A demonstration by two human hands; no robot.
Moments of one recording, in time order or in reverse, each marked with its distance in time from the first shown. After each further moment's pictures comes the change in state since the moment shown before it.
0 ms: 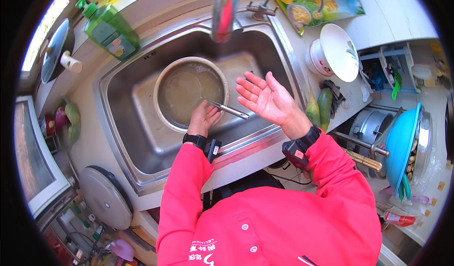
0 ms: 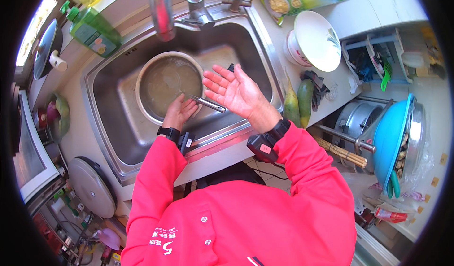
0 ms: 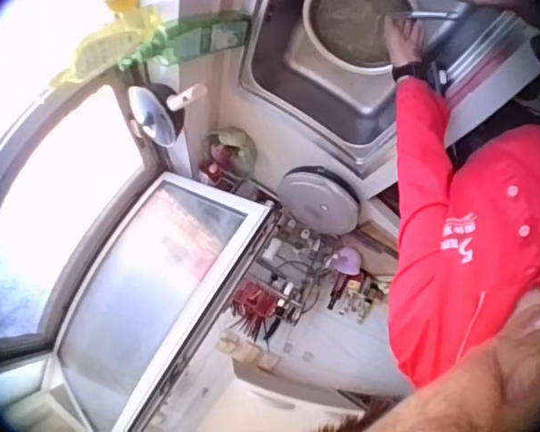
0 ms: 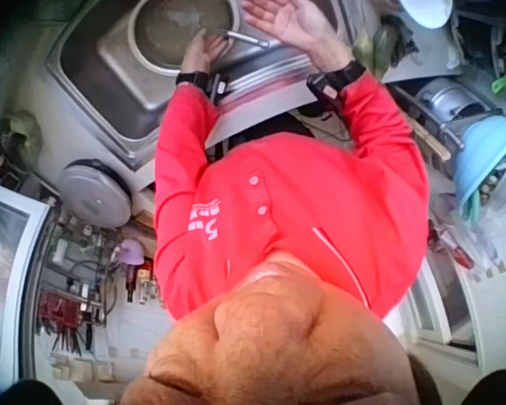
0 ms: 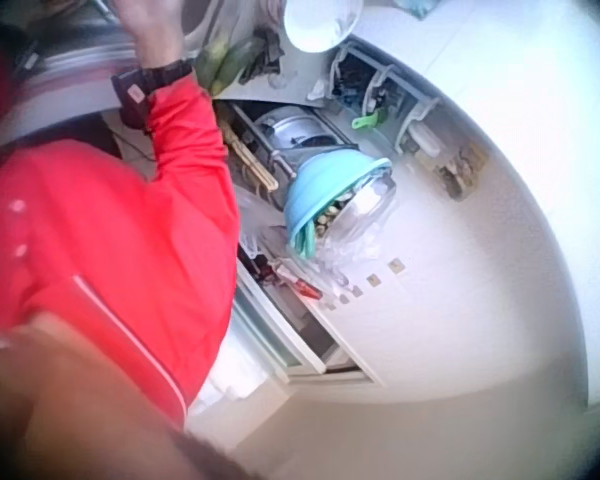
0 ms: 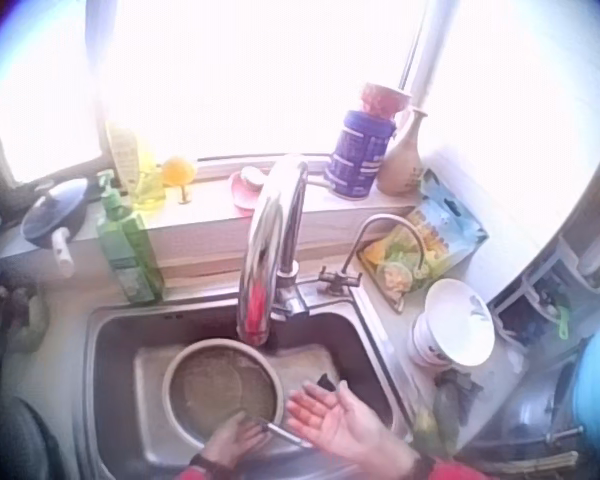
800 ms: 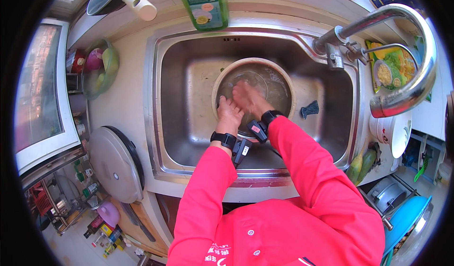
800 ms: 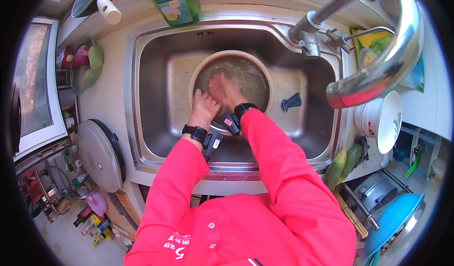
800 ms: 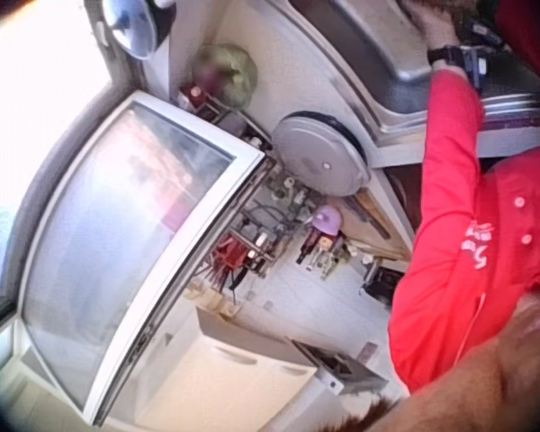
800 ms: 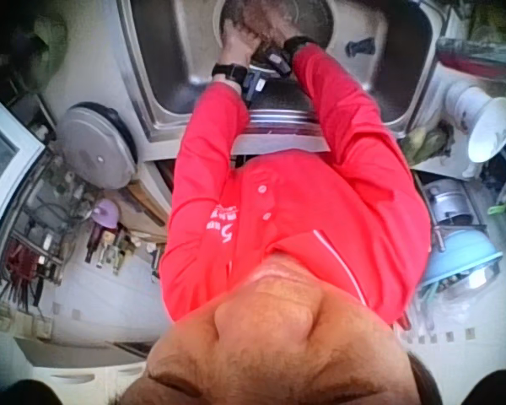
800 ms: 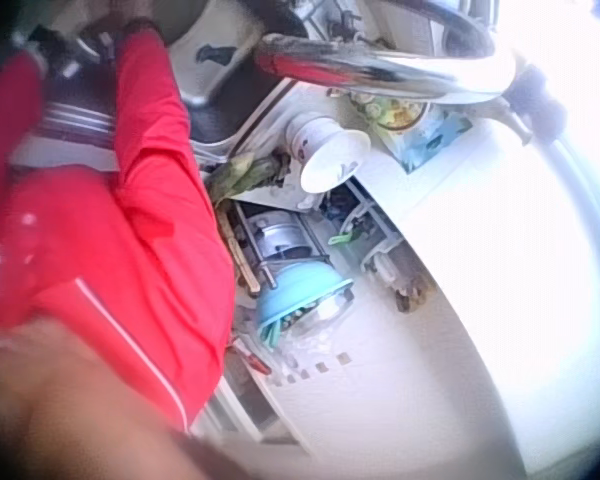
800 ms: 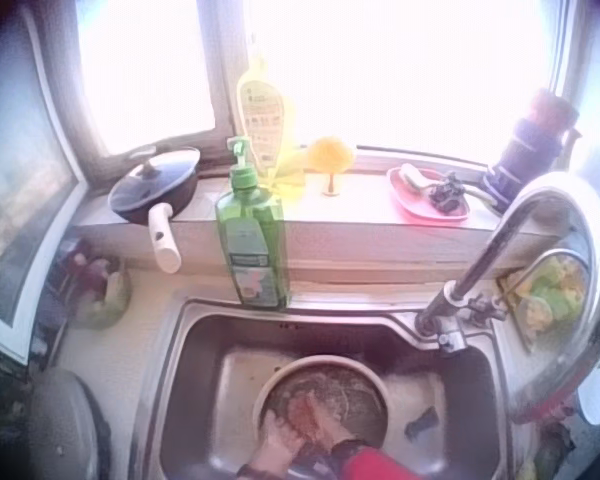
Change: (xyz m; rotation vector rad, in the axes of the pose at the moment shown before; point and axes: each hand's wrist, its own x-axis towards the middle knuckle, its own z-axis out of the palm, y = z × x) left_hand 0.039 0.060 -0.066 -0.560 0.173 0.199; right_hand 0.266 0.164 -0.079 -0.565 0.173 0.125
